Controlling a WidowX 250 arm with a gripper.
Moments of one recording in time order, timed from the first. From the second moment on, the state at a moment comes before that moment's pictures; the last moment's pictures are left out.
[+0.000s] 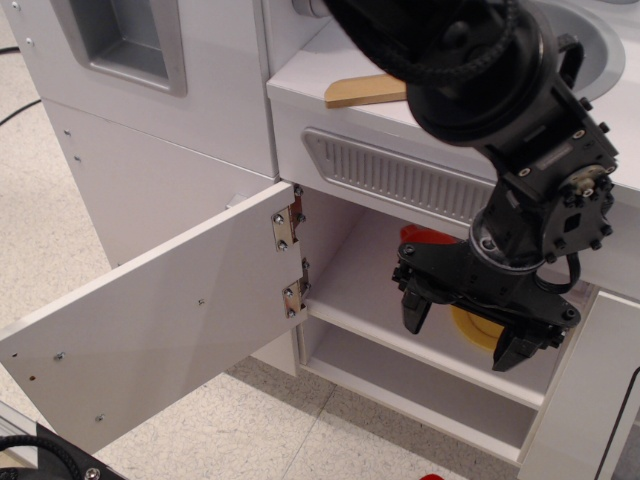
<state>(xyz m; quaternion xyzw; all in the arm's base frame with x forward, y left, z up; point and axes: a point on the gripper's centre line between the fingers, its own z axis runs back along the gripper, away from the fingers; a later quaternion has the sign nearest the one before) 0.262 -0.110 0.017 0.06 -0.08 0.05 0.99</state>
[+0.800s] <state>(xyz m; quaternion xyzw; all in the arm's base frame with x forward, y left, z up) 0.253 -0.029 0.020 0.08 -0.07 0.02 0.99</state>
